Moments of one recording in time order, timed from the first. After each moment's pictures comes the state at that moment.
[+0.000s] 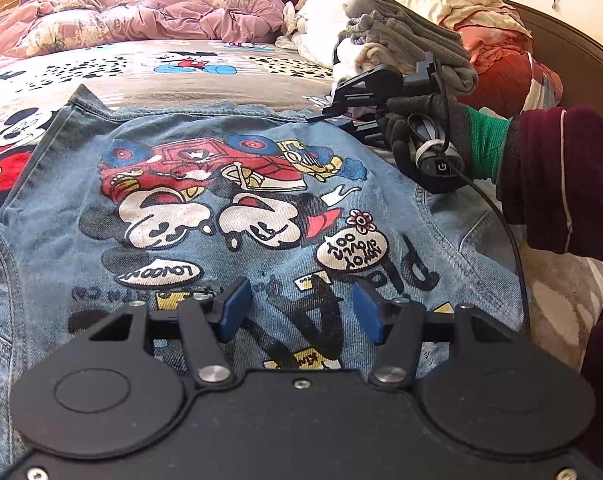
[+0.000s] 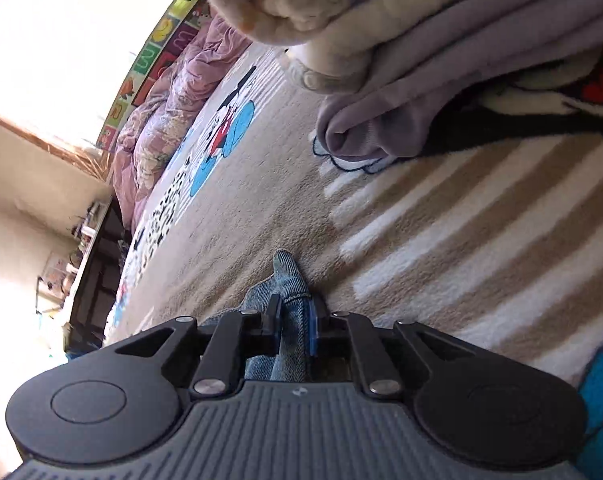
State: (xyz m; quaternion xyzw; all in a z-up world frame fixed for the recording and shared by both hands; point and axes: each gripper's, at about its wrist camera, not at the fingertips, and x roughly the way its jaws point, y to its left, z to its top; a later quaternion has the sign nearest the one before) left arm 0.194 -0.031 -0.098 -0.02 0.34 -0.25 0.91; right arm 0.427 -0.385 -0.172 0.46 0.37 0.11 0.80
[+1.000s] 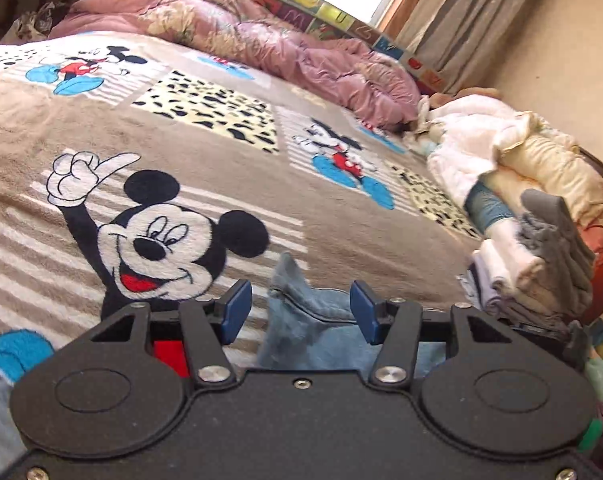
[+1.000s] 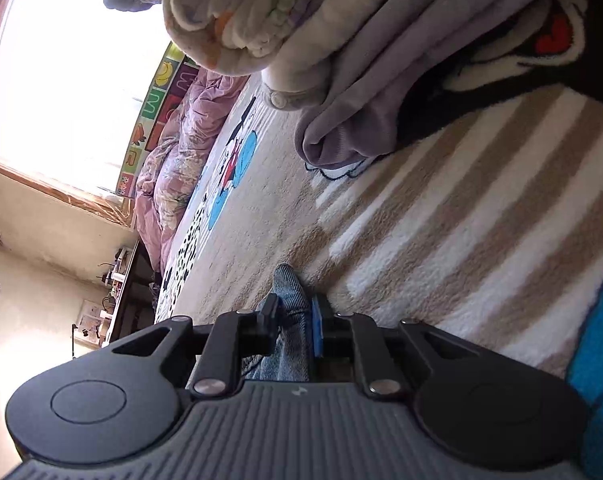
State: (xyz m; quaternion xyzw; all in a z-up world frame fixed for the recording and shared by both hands) left arm 0.407 0.135 -0.042 -0.20 0.32 -0.12 0.92; right arm 0.422 -0.390 -0.192 0.50 0.32 0.11 0.80
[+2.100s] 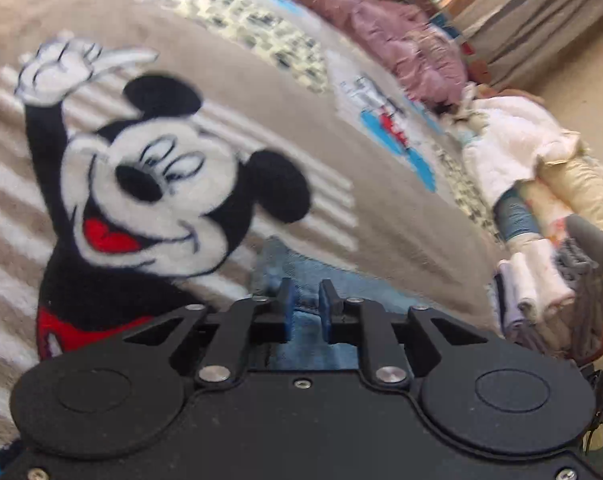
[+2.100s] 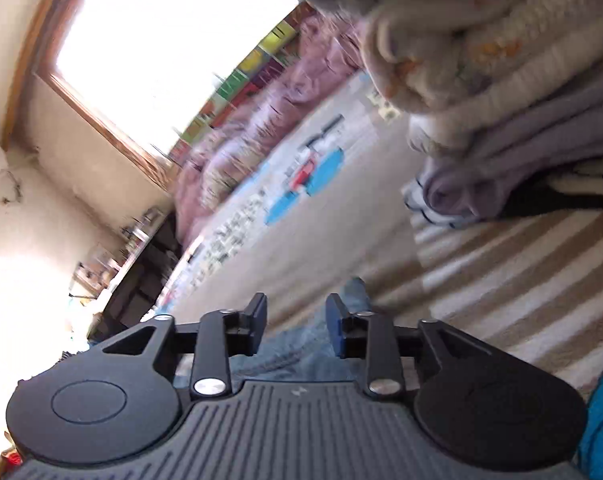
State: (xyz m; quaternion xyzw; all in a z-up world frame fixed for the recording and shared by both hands) left arm 0.434 0.161 -0.112 -0.33 0.39 -0.10 0.85; right arm 0.427 -0.369 -0.159 0.37 0.34 0.14 0.85
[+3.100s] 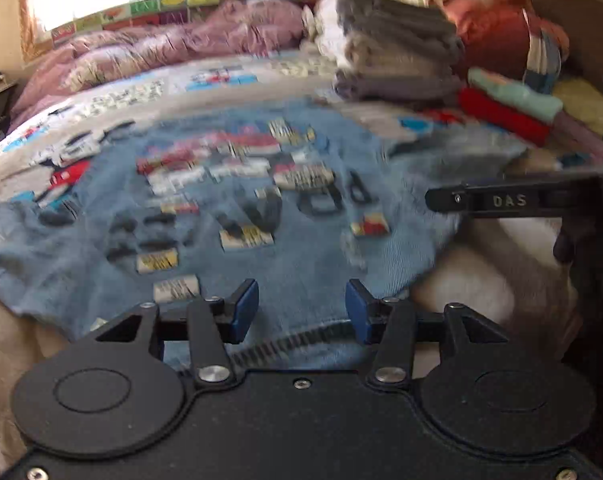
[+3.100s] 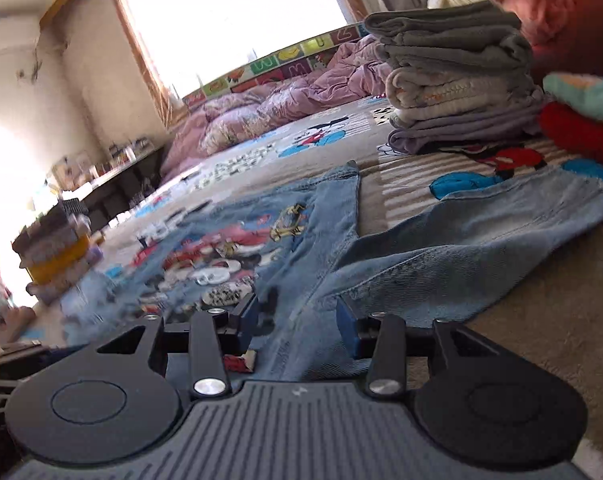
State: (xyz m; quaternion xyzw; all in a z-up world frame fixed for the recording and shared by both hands) left arm 0.086 -0.079 -0.104 0.09 0.35 -0.16 0.92; right arm 0.098 -0.314 -0.105 0.06 0.31 0.09 0.95
